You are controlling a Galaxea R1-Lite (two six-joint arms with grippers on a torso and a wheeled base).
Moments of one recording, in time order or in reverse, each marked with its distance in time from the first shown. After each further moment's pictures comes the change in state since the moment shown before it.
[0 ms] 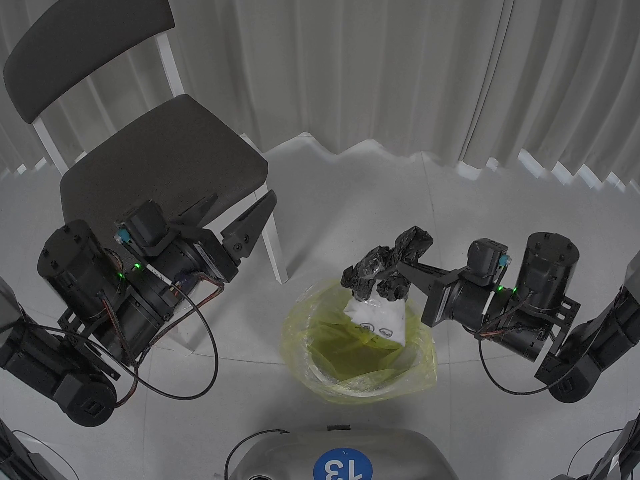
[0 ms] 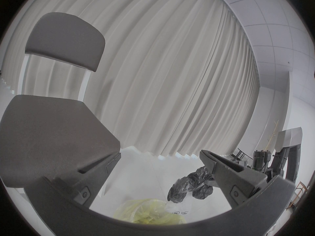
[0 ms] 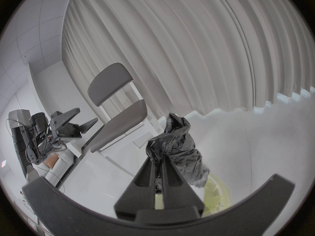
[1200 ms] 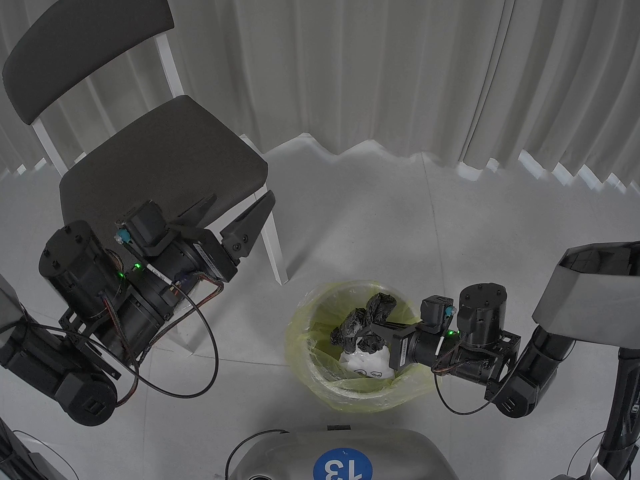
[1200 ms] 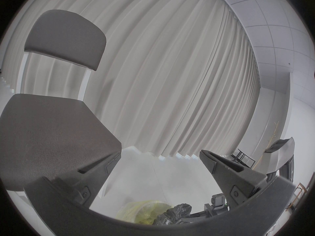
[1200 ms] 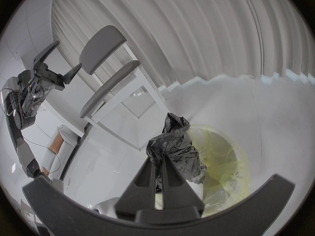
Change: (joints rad) left arm 0.006 0.007 0.001 -0.005 0.001 -0.004; right arm -0.011 0.340 -0.029 -0.084 0.066 0.006
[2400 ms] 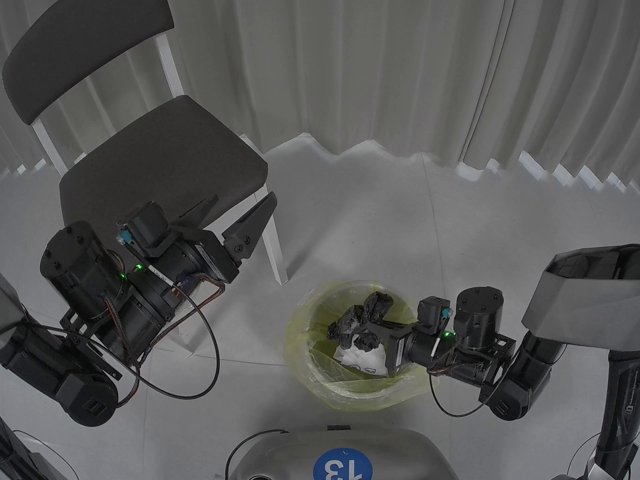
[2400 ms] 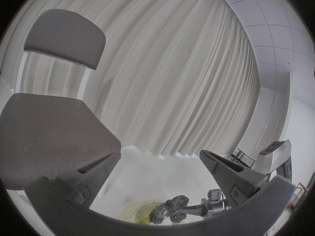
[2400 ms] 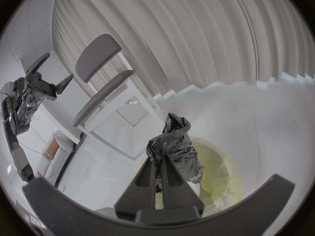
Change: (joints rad) left arm -0.004 0.003 0.000 0.000 0.000 0.003; right arm -0.001 0.044 -0.009 -0.073 -0.001 -0.001
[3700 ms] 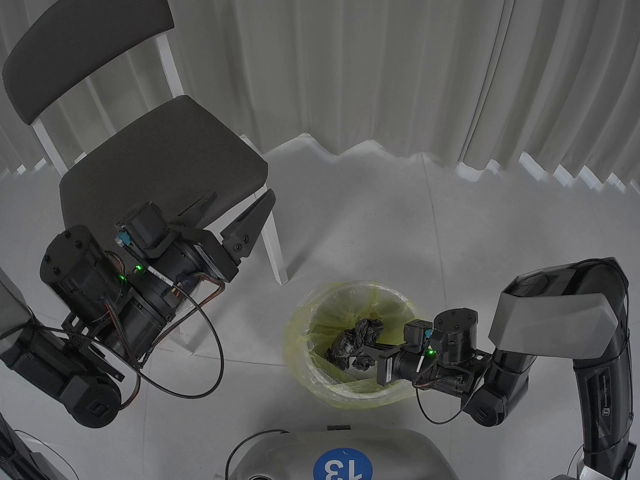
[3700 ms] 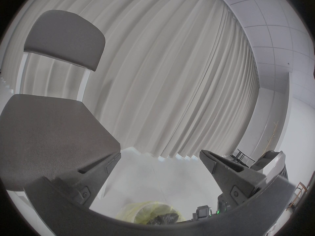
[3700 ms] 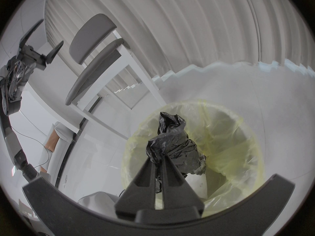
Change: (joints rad) left arm 0.002 0.018 0.010 -0.061 0.001 0.003; right arm -0.002 0.172 -0.059 0.000 0.000 -0.001
